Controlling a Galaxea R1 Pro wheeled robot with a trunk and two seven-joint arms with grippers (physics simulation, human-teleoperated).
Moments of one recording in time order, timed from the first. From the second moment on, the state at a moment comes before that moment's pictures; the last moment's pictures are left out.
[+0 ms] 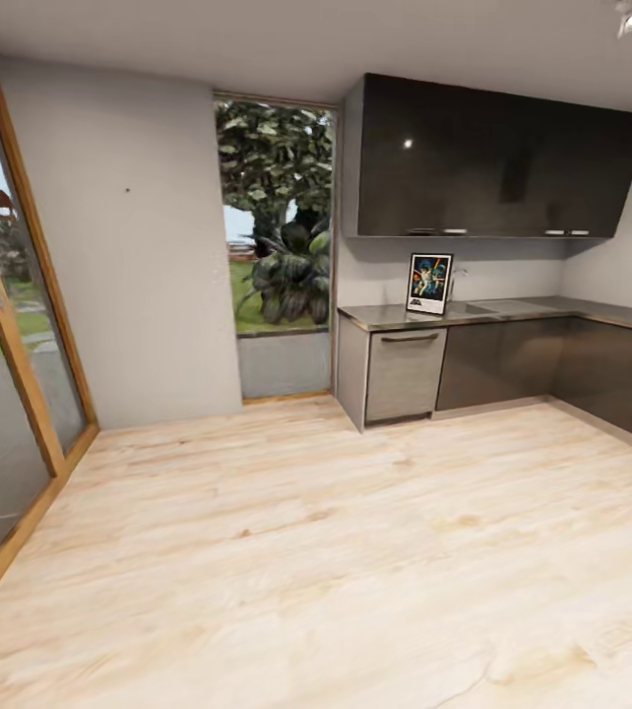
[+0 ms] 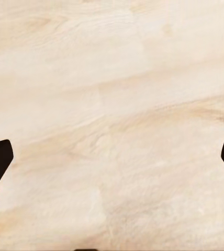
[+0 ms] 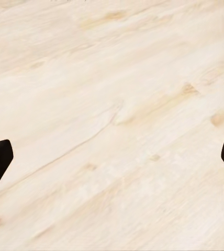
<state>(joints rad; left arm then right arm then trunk) 0.00 -0.03 0.01 -0.65 0.00 -0.01 0.00 -0.14 -0.13 -0.32 -0.44 0.00 -0.33 0.00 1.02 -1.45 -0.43</state>
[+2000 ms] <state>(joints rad) 0.00 -0.03 0.01 -0.65 0.00 -0.01 0.00 -0.14 -0.13 -0.32 -0.41 0.00 -0.33 0.00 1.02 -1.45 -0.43</state>
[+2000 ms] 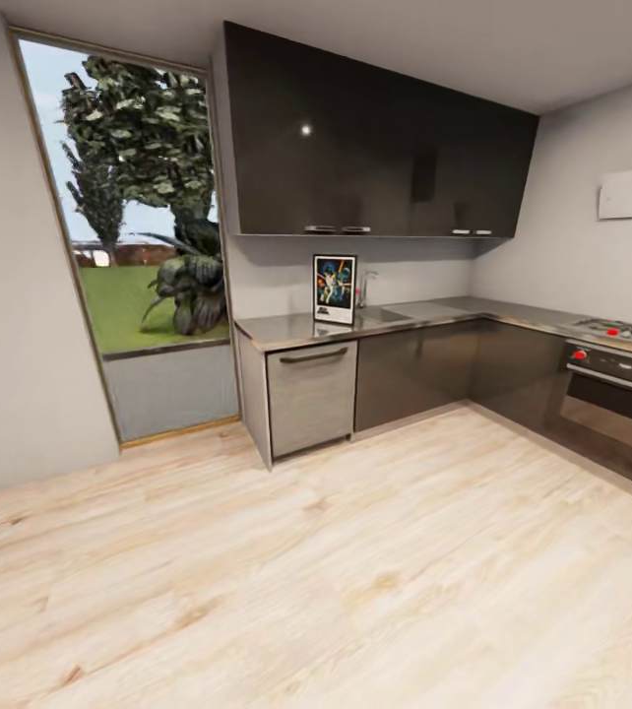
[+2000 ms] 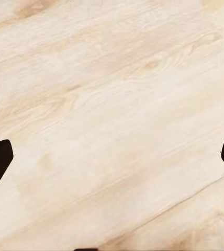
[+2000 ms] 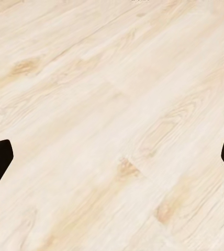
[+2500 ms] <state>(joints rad) 0.00 -0.03 0.01 -0.65 0.00 -0.01 0.00 -0.14 -0.13 -0.32 -0.41 0.00 -0.33 0.00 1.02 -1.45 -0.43</state>
